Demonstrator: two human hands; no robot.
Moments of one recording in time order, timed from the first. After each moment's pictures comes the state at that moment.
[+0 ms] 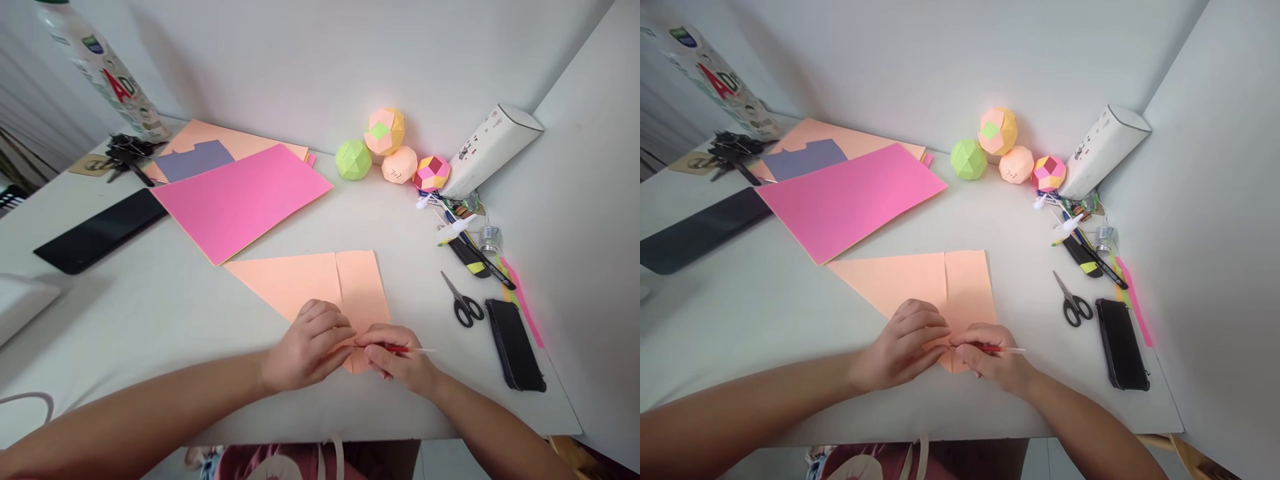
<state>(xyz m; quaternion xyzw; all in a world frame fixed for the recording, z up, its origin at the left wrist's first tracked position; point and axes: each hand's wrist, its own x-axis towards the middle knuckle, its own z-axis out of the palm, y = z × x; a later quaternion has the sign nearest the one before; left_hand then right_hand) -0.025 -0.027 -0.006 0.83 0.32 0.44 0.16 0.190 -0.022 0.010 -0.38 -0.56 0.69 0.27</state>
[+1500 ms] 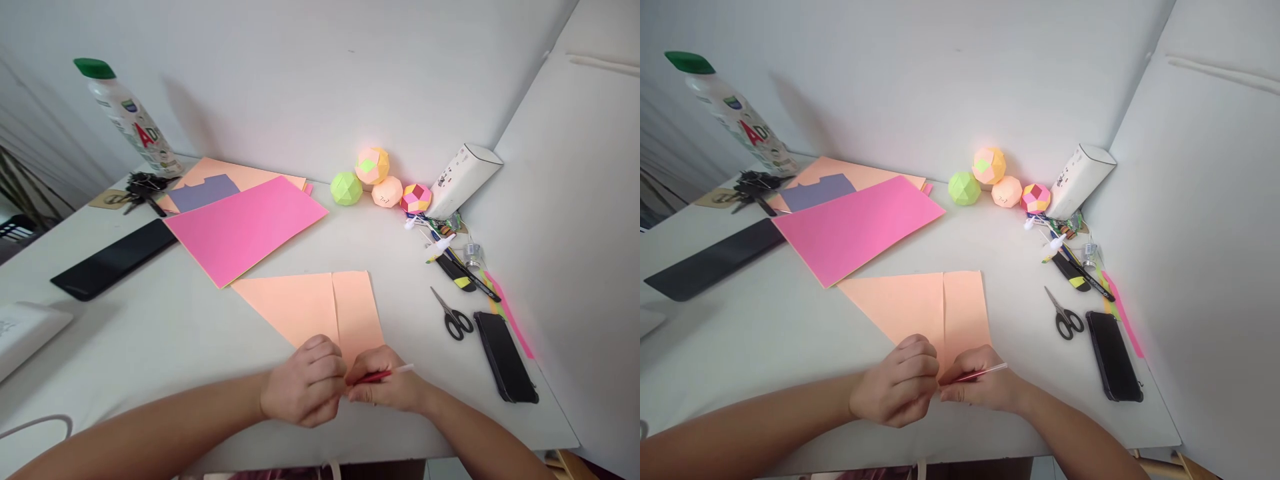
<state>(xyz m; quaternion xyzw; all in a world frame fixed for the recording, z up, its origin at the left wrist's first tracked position) -0.026 -0.032 -0.003 0.87 0.17 0.45 0.11 0.185 -0.021 0.009 -0.37 -0.65 0.64 0.16</state>
